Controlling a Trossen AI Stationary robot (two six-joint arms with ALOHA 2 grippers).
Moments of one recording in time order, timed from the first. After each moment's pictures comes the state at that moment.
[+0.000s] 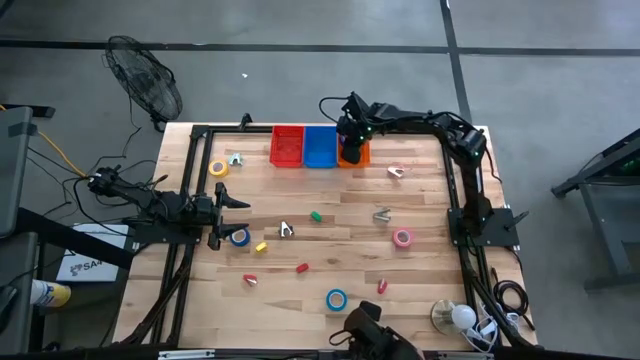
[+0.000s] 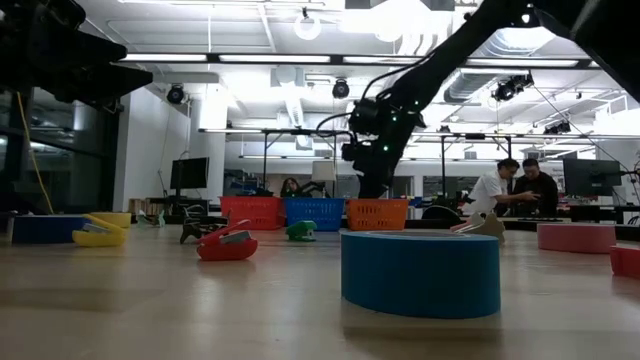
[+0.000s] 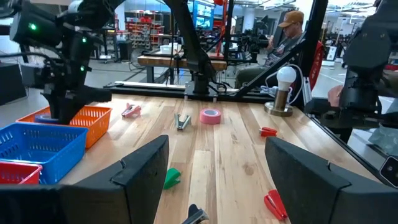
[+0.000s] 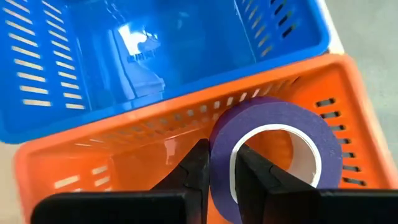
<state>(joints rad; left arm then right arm) -0.42 0.01 0.06 0.00 -0.46 -0.06 -0.70 2.08 1.49 -0.50 -0.18 -0.34</state>
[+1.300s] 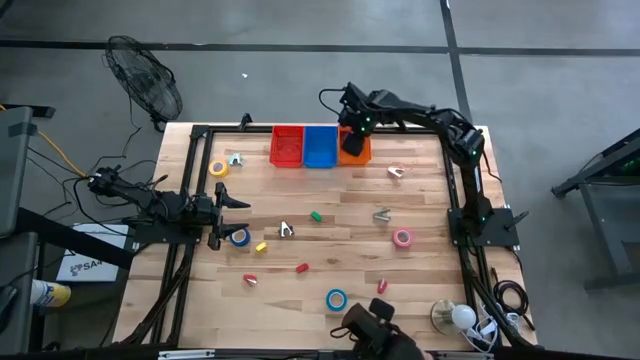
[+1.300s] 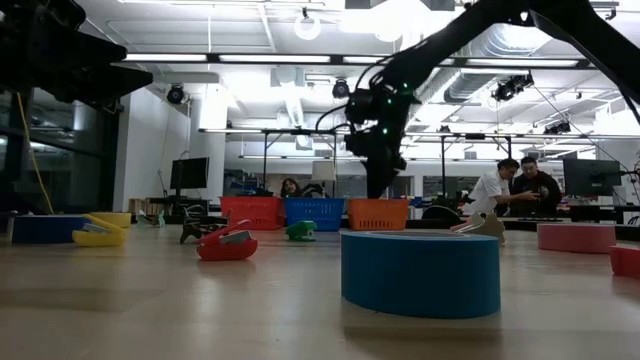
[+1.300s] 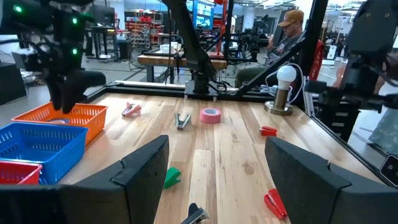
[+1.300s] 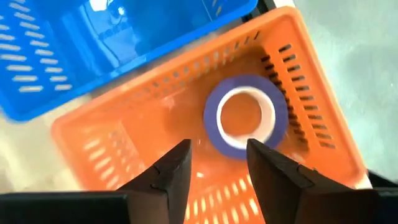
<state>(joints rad) -0.42 0.01 0.06 -0.01 -0.46 -0.06 -0.71 2.10 1.71 -0.87 -0.06 -0.22</state>
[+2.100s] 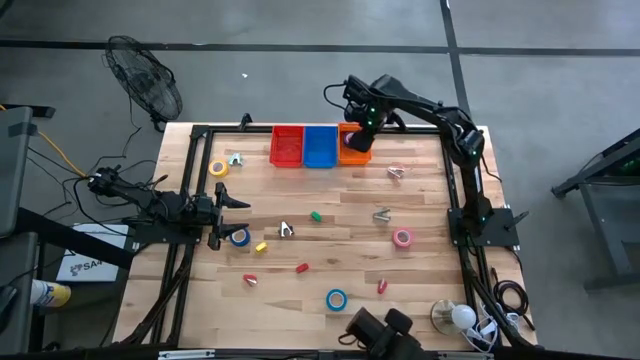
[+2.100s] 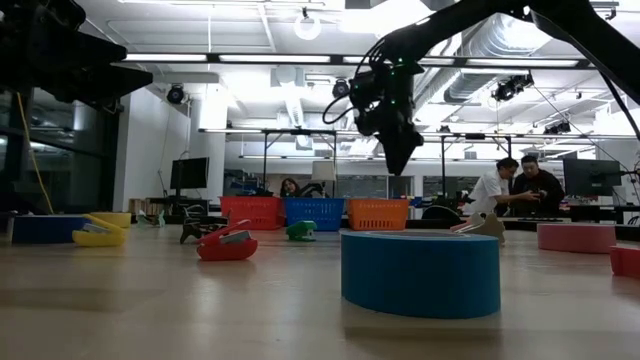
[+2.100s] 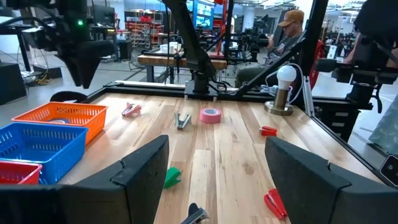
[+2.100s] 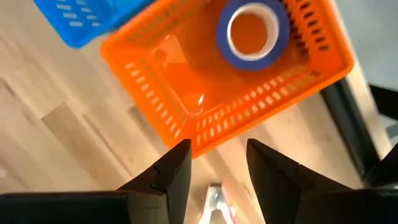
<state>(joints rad) -0.42 0.01 0.06 -0.01 -0.46 -0.06 -0.70 2.10 1.92 -1.32 -0.05 -0.13</state>
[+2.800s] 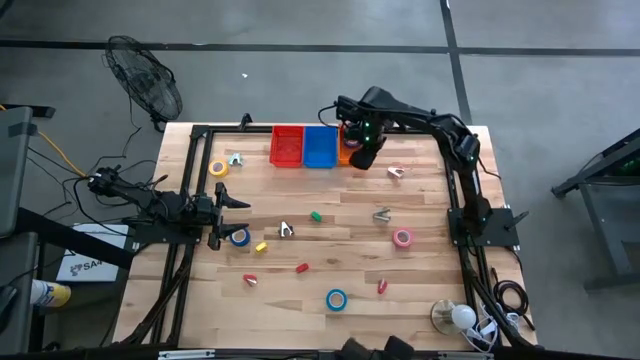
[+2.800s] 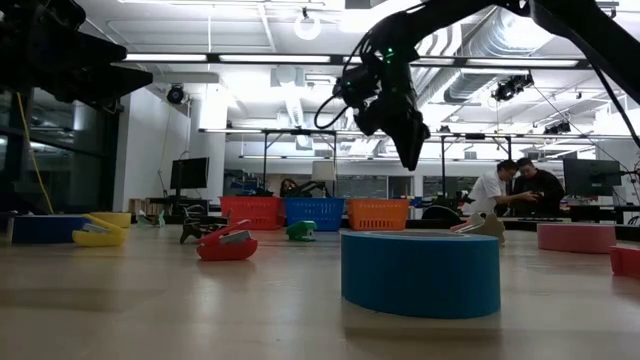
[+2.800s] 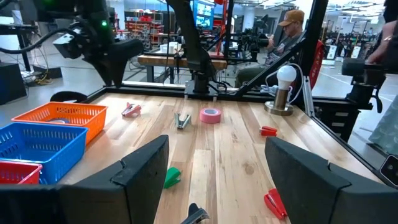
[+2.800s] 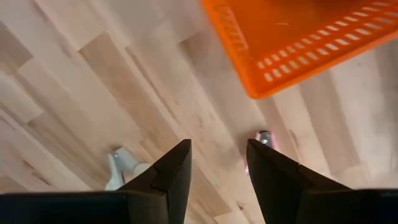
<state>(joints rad) -0.42 0.01 0.06 -0.01 -0.46 -0.06 -0.57 2.10 1.92 -1.52 -0.06 -0.06</state>
